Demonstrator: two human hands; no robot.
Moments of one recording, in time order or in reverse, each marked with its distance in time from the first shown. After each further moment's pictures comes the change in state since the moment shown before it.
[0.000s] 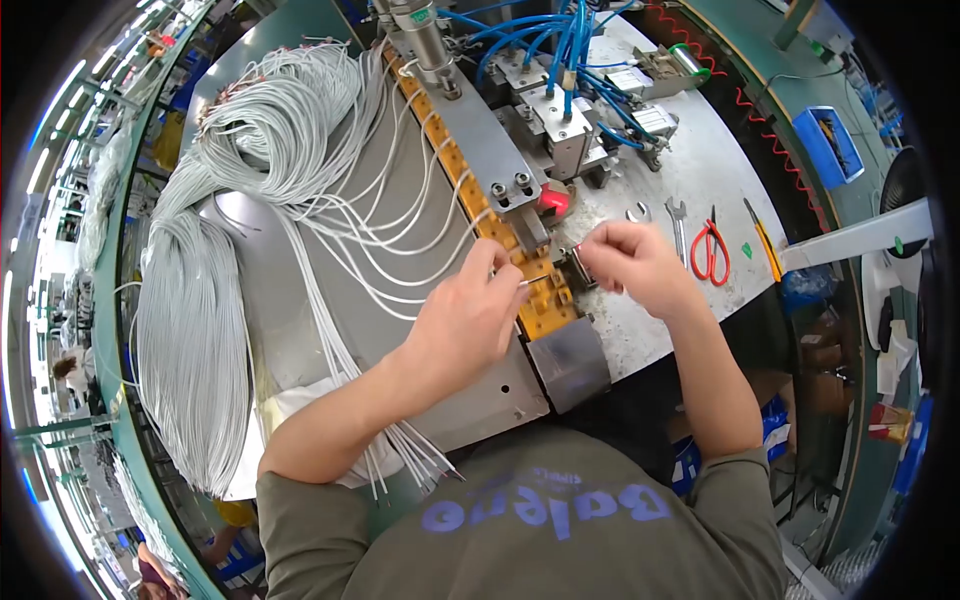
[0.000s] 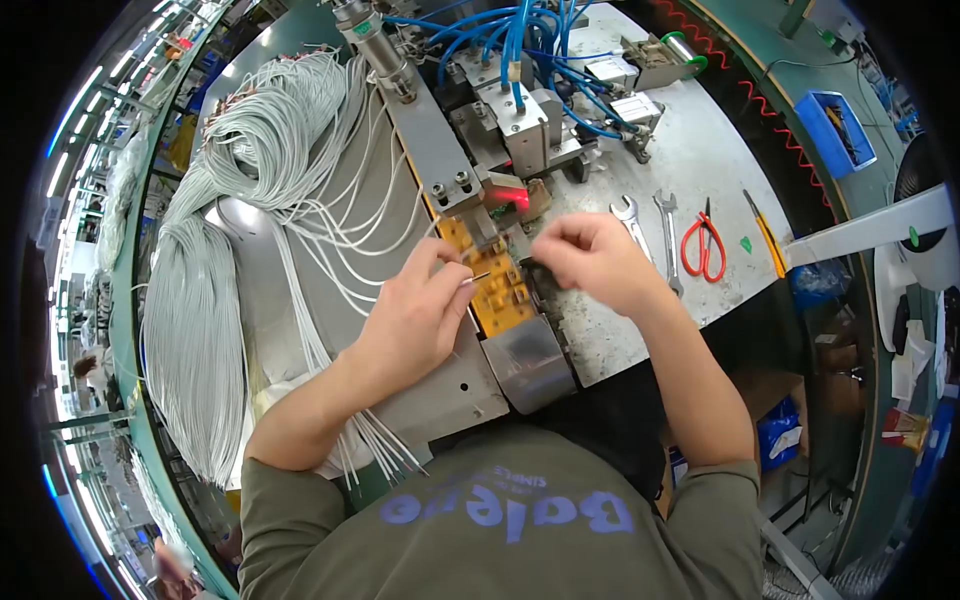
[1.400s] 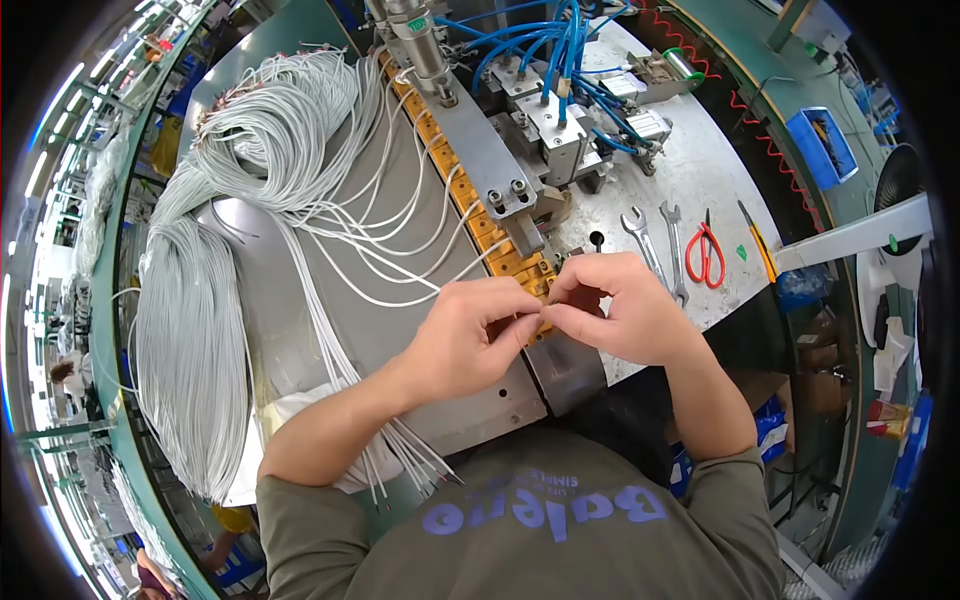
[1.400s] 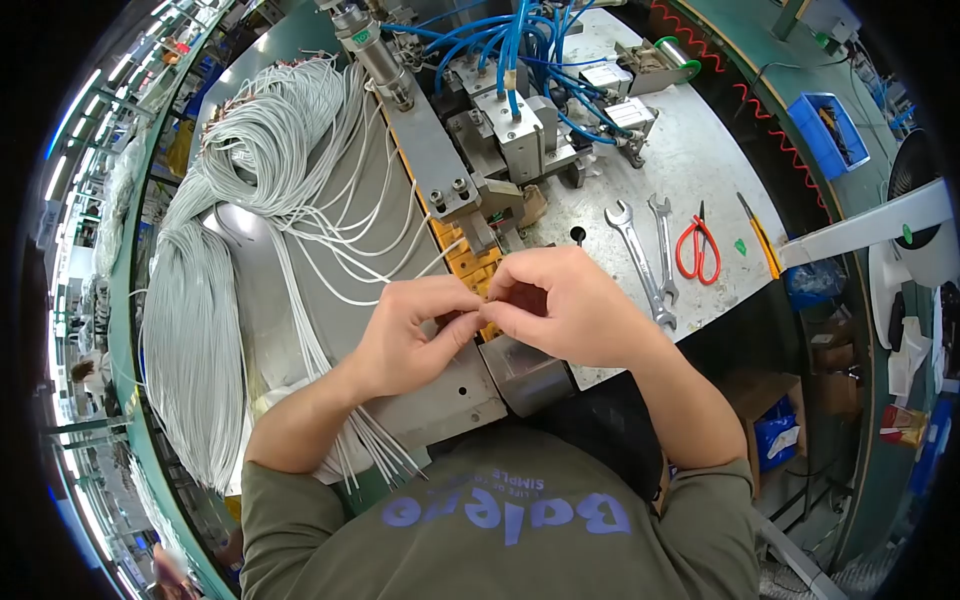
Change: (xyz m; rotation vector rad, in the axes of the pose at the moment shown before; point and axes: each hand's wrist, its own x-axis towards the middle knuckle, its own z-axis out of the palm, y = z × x) left_hand 0.001 0.001 -0.011 -0.507 -0.129 -0.007; right_hand -0.029 -0.047 0.038 -0.293 -0.158 -0.245
